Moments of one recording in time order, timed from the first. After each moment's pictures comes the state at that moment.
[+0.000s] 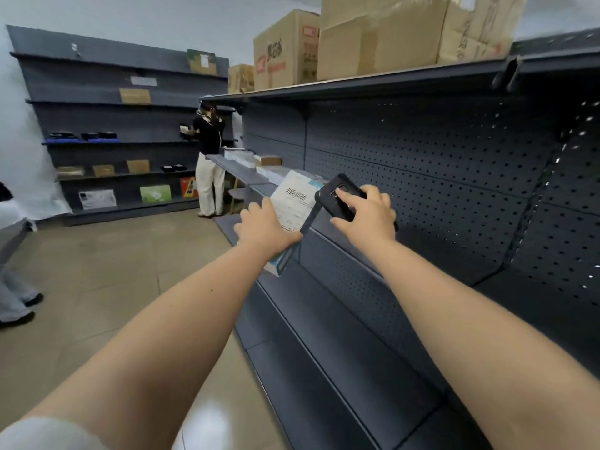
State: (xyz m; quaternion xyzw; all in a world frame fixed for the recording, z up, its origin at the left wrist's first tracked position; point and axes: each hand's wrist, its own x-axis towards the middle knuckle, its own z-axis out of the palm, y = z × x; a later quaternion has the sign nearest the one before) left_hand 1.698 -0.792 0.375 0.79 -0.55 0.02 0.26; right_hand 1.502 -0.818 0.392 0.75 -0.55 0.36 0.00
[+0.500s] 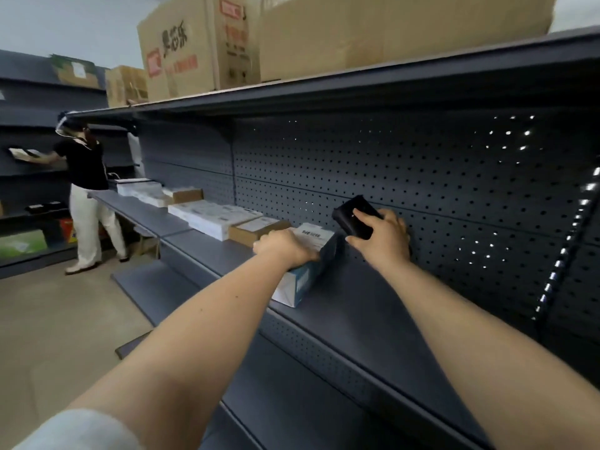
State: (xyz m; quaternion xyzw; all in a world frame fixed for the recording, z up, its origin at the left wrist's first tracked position) left_hand 1.655 -1.102 0.390 0.70 -0.70 -0.09 0.15; right_hand 1.464 -1.069 0.386 0.61 -0.68 0.40 0.03
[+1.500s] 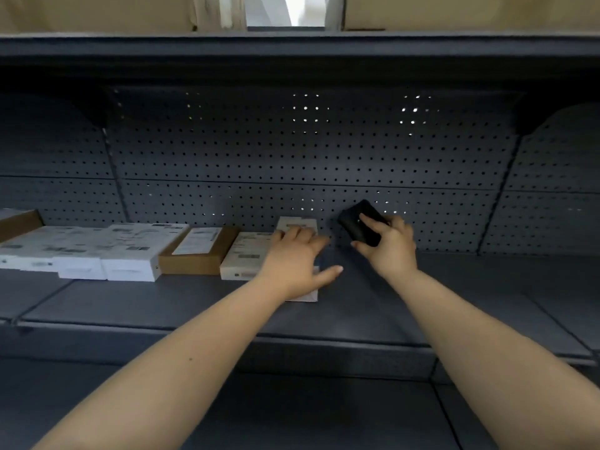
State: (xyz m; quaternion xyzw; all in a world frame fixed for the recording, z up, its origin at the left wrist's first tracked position) left_hand 1.704 -1.204 0.355 0.19 -0.96 0.09 0.18; right_hand 1.527 -1.090 0.341 0.37 -0.83 0.38 0.14
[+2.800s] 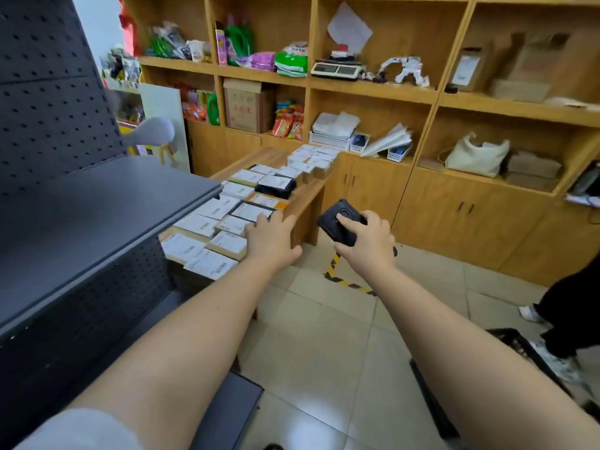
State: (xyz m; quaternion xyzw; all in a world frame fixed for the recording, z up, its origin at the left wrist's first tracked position) left_hand 1.106 -0.320 0.215 -0.25 -0.96 -0.05 0.08; right_hand 1.199 -0.147 0.224 -0.19 -0.95 0.16 0.17
